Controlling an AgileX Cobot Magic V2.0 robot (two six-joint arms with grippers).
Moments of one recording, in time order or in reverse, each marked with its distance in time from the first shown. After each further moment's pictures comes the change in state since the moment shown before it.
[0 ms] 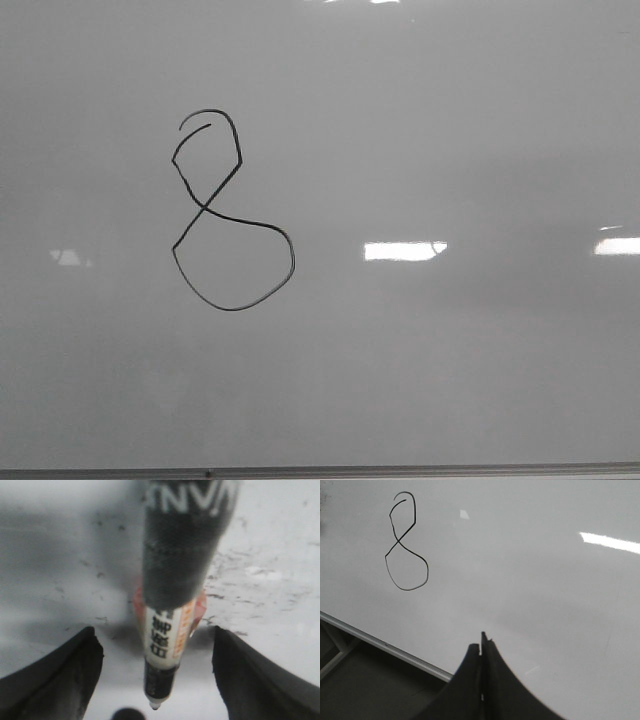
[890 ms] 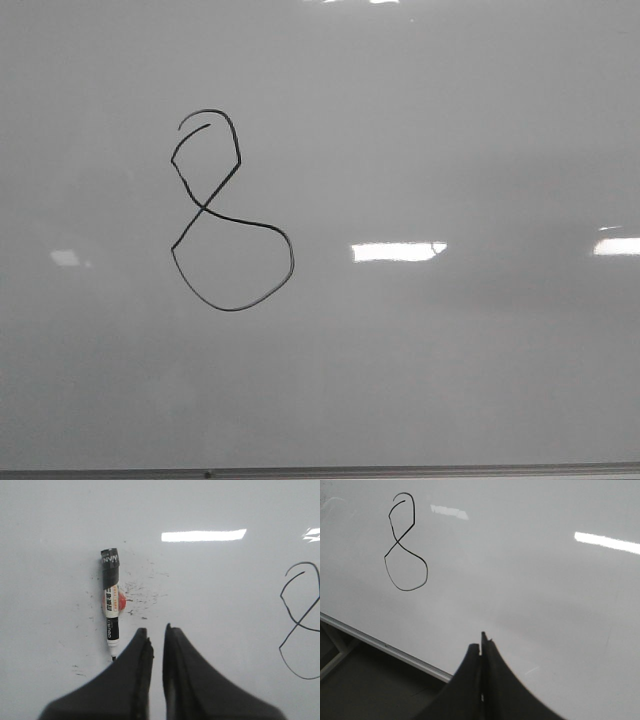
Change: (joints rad) left arm -0.115 -1.008 0.439 -0.009 -0.041 0.000; right arm 0.000 0.000 0.000 0.000 -0.002 0.001
